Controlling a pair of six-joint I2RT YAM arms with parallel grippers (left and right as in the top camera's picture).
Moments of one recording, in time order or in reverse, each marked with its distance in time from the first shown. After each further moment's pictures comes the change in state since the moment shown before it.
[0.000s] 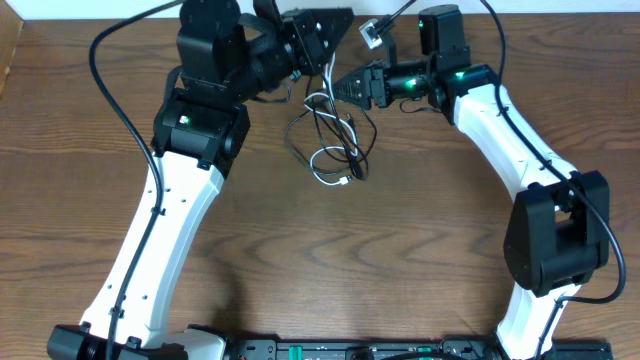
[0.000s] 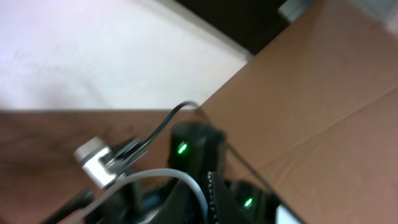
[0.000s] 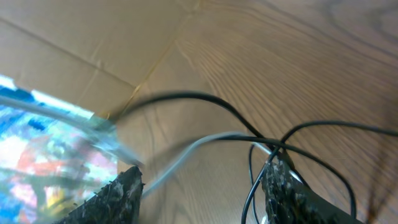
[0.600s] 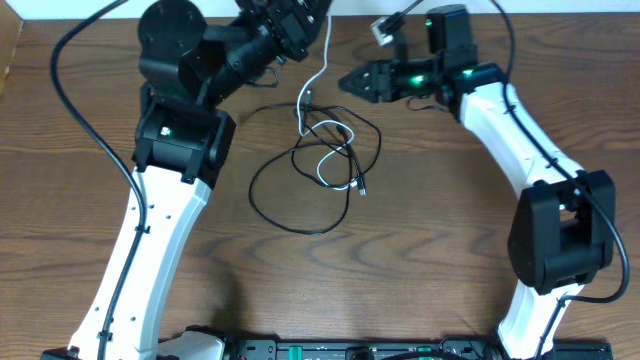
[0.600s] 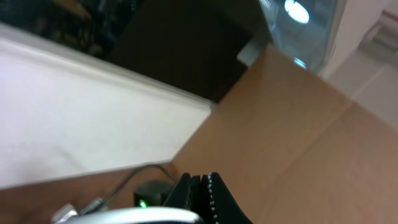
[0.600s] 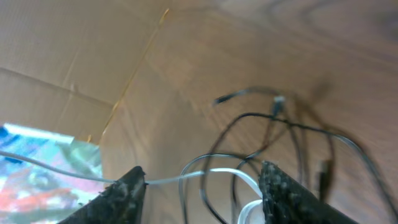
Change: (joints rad) left arm 0.029 -0.056 0.000 0.234 -0.027 -0.105; right arm -0.055 0.000 0.000 -0.028 0.086 0.055
